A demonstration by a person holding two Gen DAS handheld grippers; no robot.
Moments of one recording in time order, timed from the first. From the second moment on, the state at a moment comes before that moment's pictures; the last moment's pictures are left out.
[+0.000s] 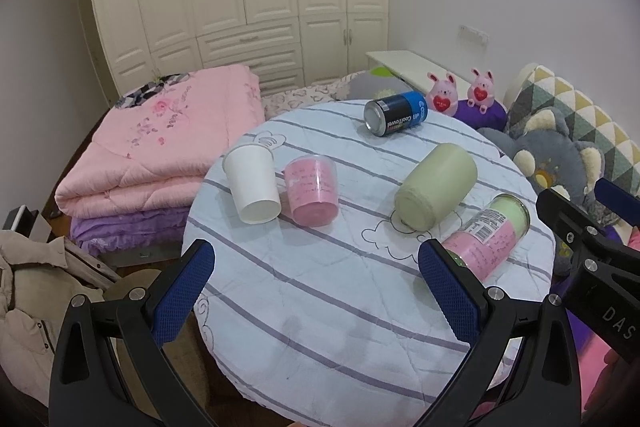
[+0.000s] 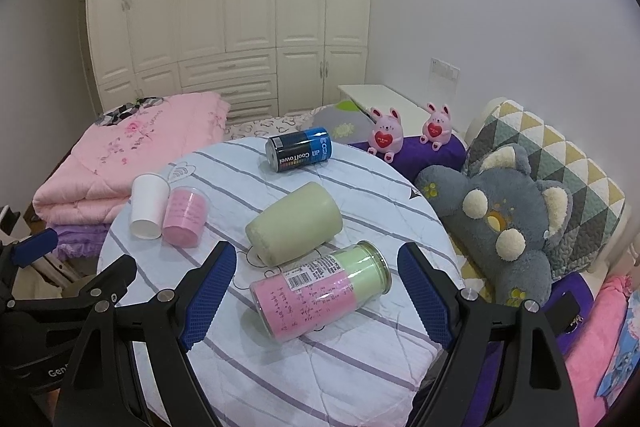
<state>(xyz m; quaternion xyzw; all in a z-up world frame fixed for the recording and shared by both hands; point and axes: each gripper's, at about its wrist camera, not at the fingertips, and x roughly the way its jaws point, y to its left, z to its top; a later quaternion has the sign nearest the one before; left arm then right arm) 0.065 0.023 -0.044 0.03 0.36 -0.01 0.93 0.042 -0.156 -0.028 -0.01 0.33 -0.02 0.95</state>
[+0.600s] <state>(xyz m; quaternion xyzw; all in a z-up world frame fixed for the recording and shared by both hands) 0.106 0.022 -0.055 0.03 0.38 -0.02 0.92 0.076 -0.171 -0.048 0.04 0.36 -0.04 0.93</state>
